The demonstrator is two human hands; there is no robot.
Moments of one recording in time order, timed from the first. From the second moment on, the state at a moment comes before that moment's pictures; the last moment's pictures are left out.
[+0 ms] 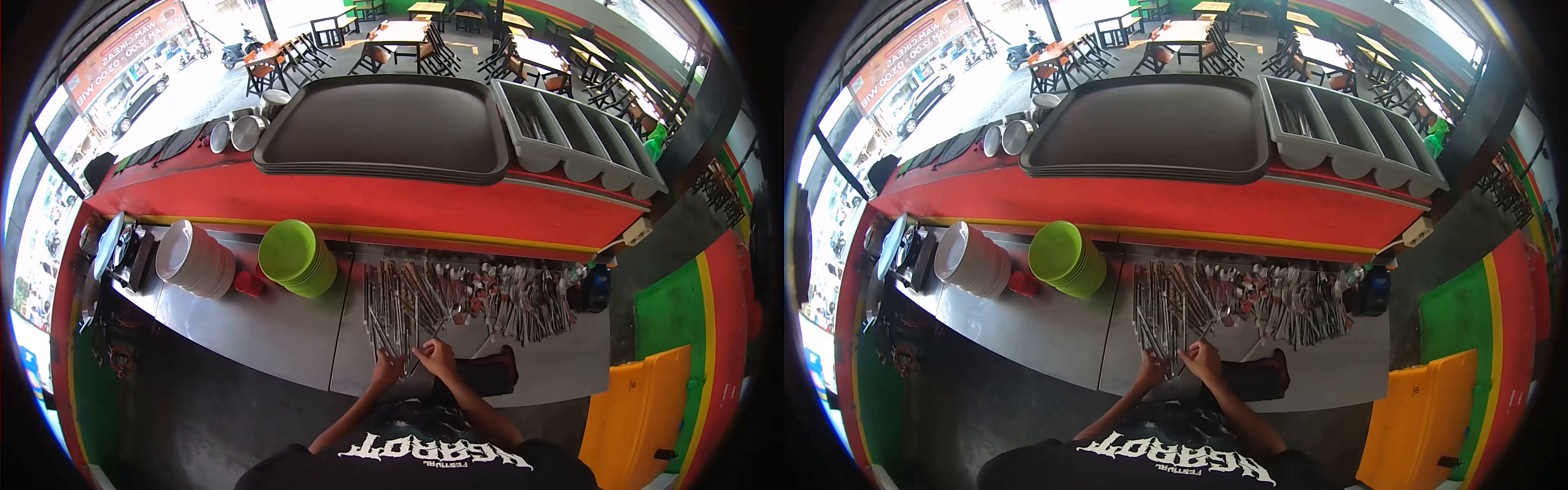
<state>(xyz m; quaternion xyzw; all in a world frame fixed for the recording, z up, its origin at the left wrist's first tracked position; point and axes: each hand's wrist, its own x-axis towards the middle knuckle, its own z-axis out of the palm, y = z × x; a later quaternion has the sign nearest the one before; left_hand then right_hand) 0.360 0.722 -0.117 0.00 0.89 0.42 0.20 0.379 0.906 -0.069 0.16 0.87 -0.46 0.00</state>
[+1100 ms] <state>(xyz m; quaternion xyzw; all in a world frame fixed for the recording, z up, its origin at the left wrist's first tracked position) 0.323 0.741 -0.131 0.08 0.84 0.49 0.20 0.374 0.881 -0.108 0.16 0.85 -0.50 0.03</state>
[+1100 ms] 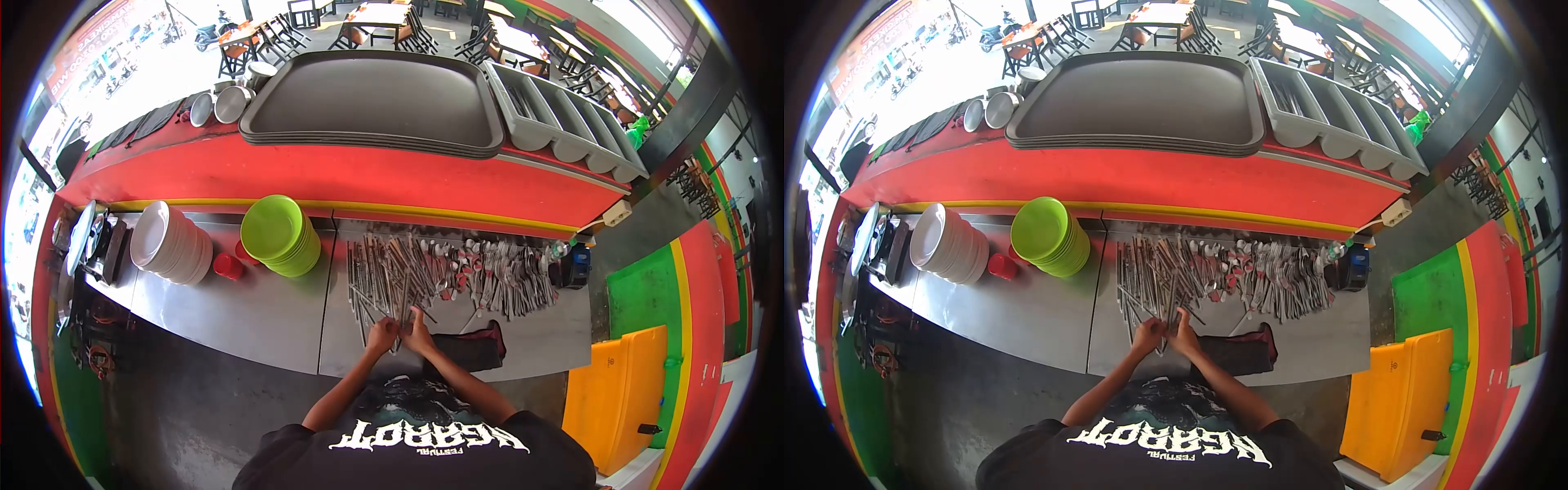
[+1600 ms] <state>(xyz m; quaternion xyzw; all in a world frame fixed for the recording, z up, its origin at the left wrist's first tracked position) 0.328 0.760 -0.121 -0.01 0.80 0.56 0.23 0.376 0.905 -0.109 0.20 0.68 -0.70 0.07</state>
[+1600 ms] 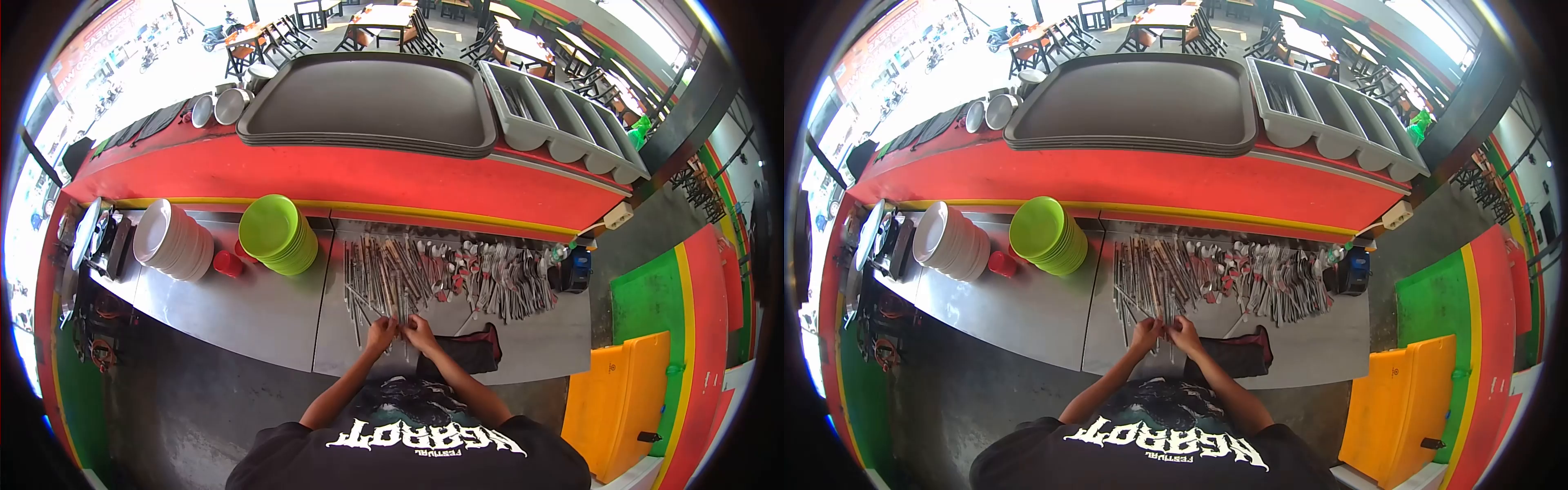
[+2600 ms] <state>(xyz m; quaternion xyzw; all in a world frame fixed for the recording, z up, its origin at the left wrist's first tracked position) 0.313 0.859 0.030 0.00 0.60 0.80 -0.02 0.418 0.963 -0.026 0.03 0.59 -0.78 0.20</state>
